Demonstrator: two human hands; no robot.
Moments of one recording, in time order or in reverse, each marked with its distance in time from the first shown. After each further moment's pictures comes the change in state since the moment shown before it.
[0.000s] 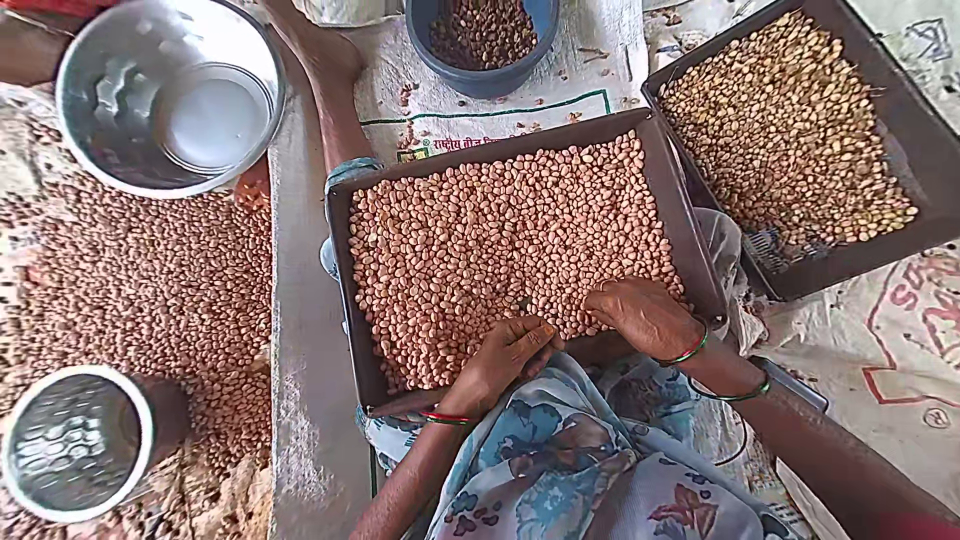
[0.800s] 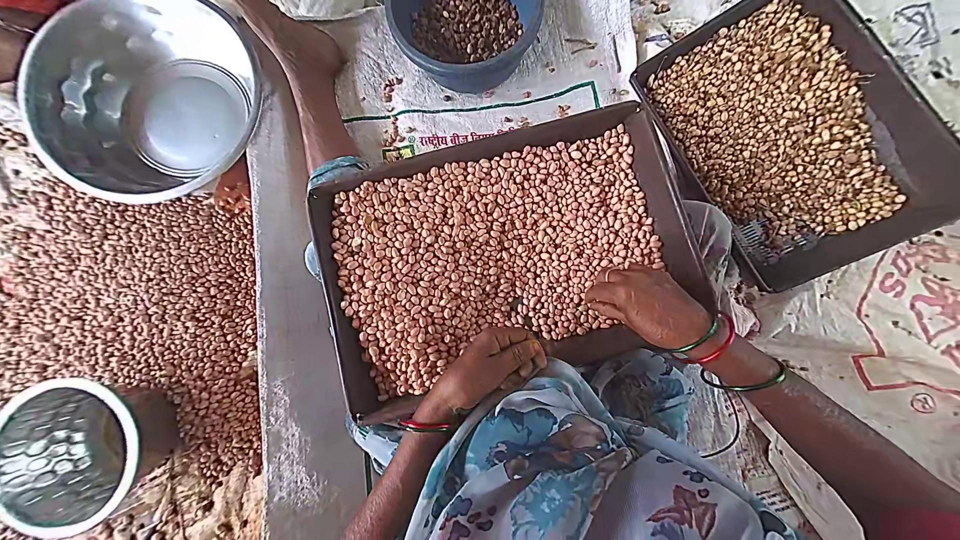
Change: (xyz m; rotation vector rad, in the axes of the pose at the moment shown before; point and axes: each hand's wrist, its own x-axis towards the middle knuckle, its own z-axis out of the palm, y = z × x) left_hand -0.005 -0.005 -0.015 0.065 -0.148 -0.019; right_hand -0.010 0.022 0.001 0.021 0.165 -0.119
